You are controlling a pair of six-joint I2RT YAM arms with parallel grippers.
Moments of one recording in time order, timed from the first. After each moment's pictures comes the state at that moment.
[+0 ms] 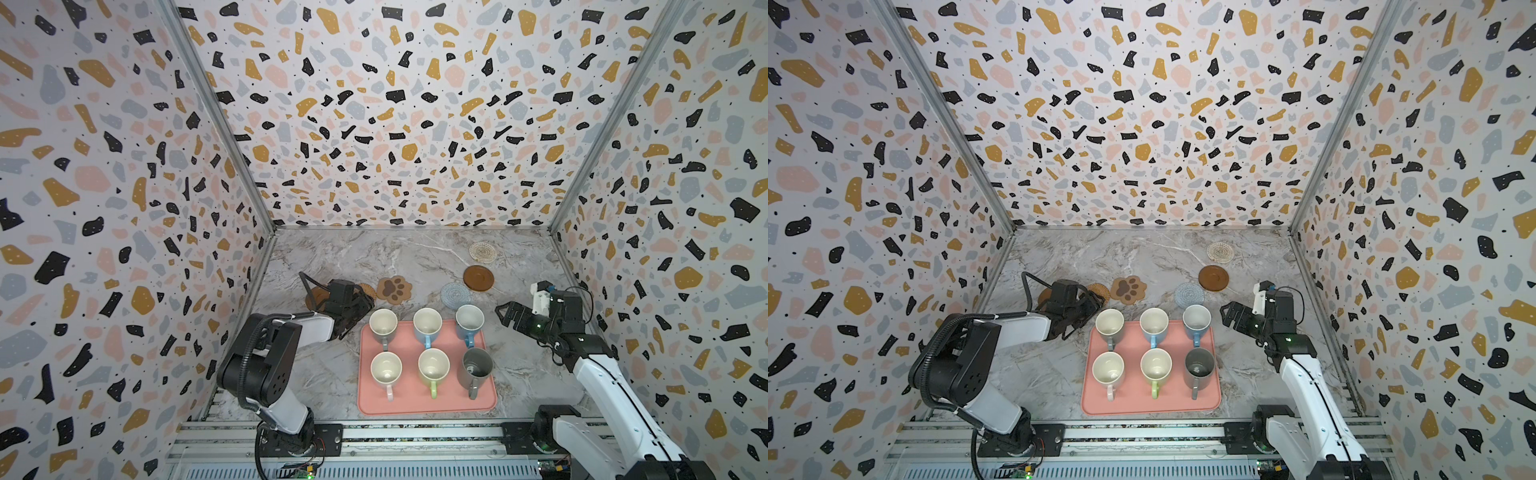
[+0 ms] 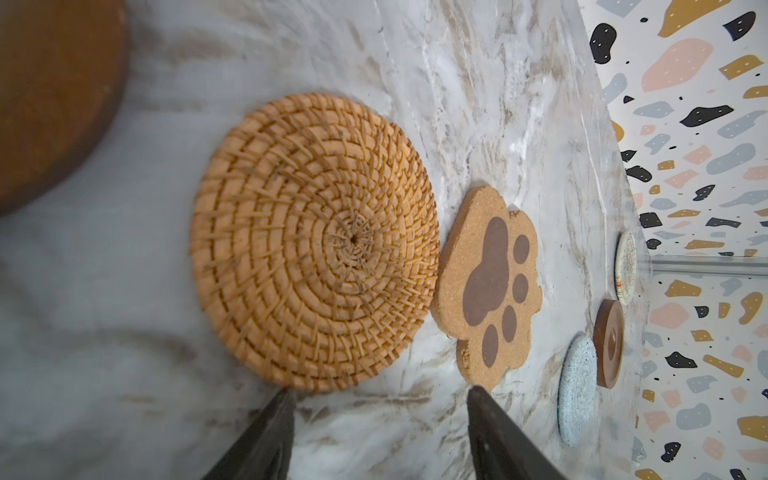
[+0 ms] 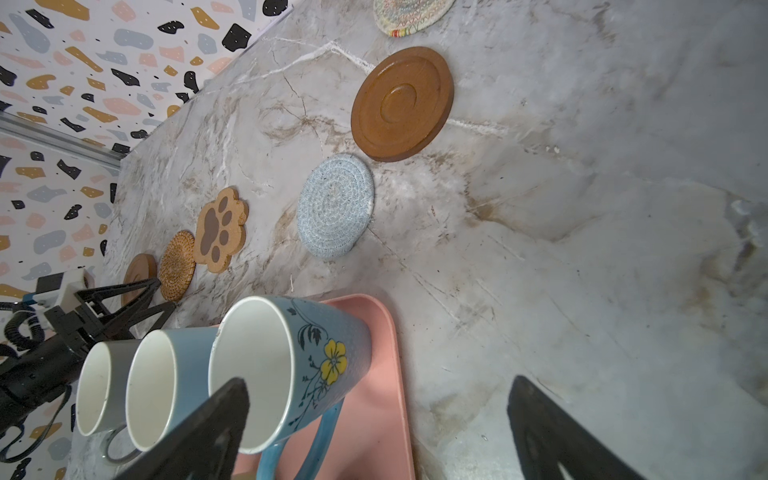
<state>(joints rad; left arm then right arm) -0.30 1.64 0.67 0.19 0.13 -0.95 0.03 0.89 0.60 -0.46 -0.34 0.43</state>
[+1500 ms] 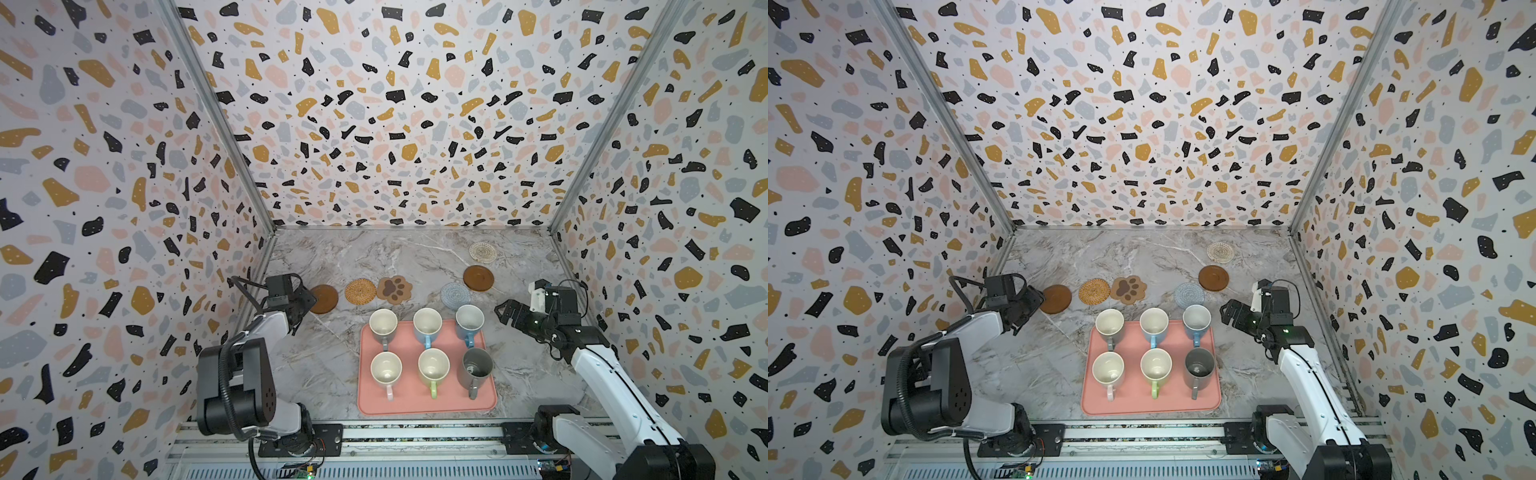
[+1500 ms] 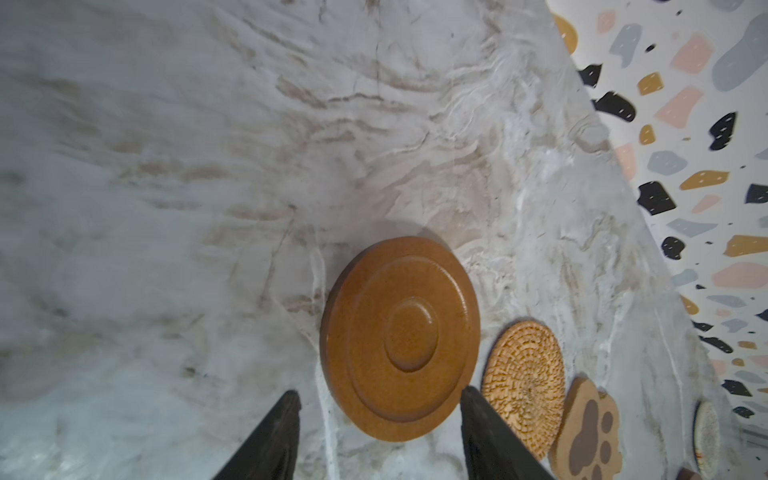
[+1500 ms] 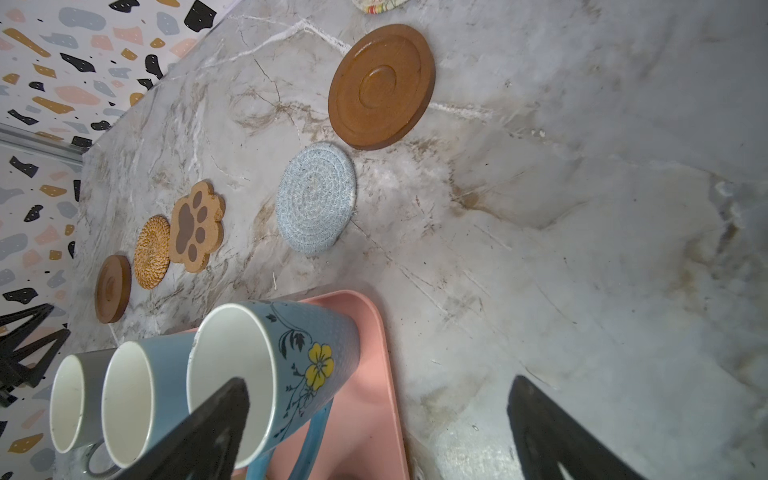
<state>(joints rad) 0.18 1.48 0.71 -0.08 0.16 -0.66 0.06 0.96 0.66 -0.52 -0.29 0.44</state>
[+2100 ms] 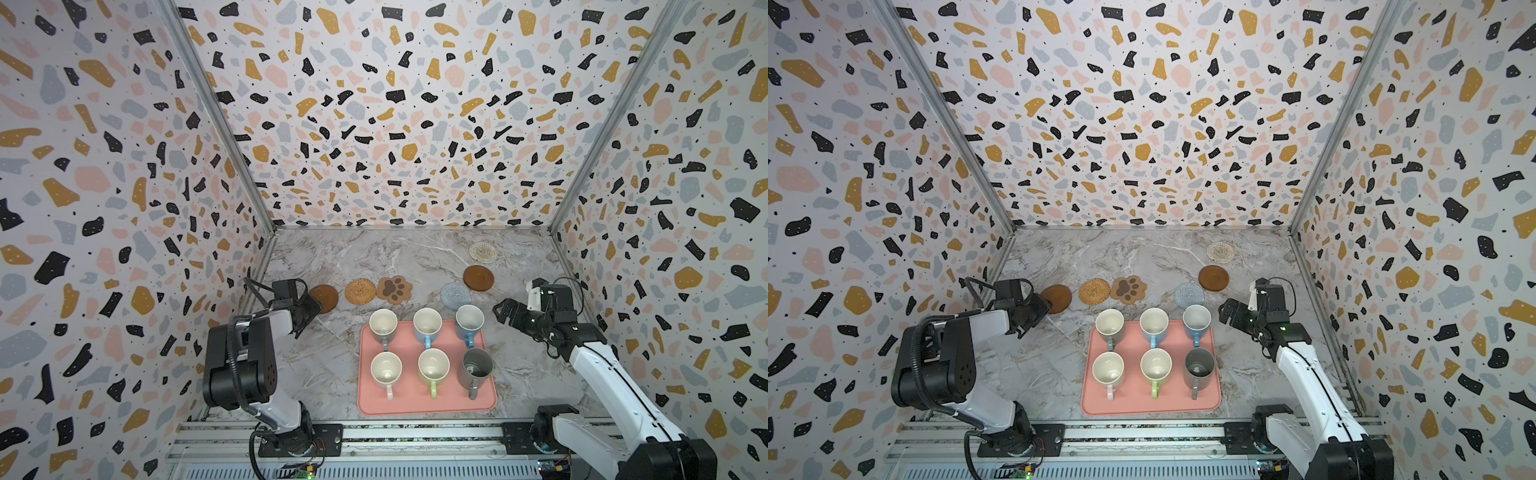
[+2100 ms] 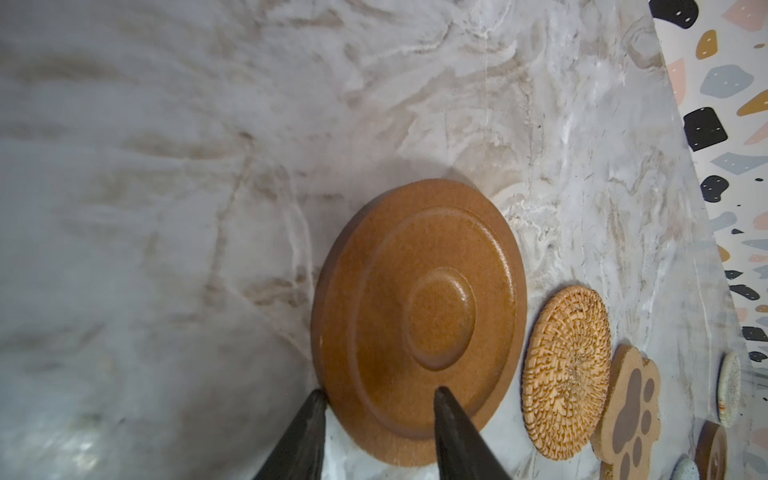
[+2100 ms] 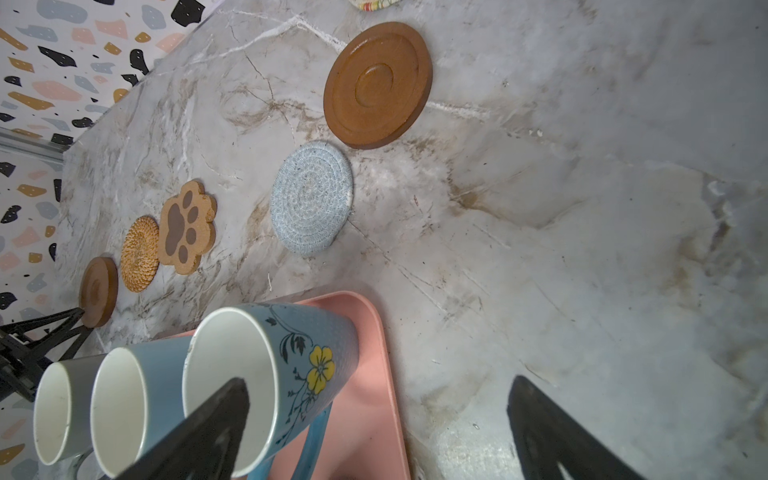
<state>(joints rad) 0.18 1.61 0.69 0.02 0.25 -0.62 0.10 0.99 0.68 -0.53 -0.23 0.47</state>
